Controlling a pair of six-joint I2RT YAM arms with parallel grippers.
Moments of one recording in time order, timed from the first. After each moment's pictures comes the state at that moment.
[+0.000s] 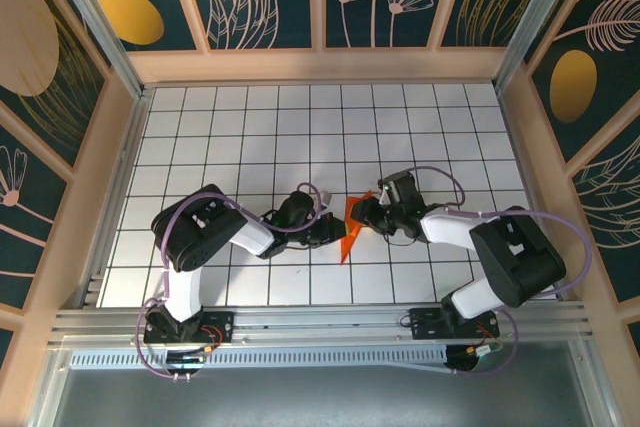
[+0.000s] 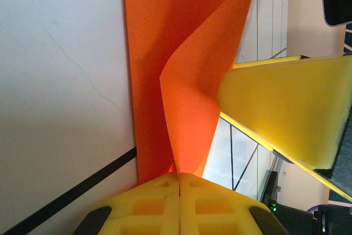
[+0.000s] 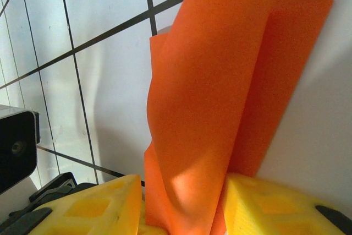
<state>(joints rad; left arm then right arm) -0.84 1.94 0.65 0.72 0.46 -1.11 0.51 1.48 0.52 0.10 -0.38 0.86</state>
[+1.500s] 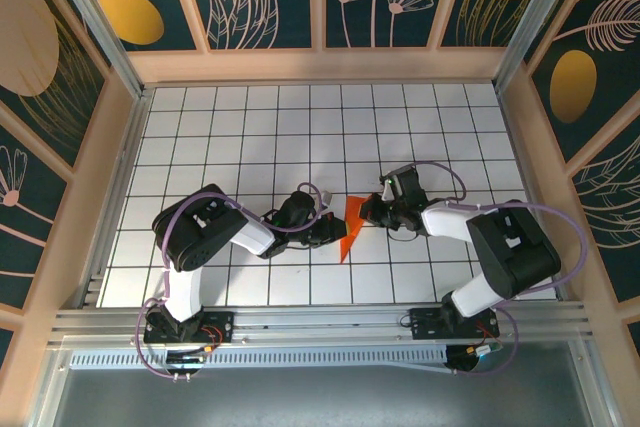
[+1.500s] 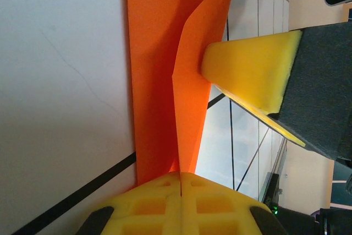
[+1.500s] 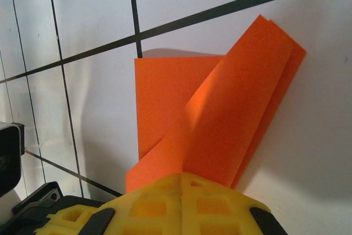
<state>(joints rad) -0.84 1.94 0.66 0.71 0.45 -1.11 0.46 1.53 0.56 0.07 -0.41 0.76</state>
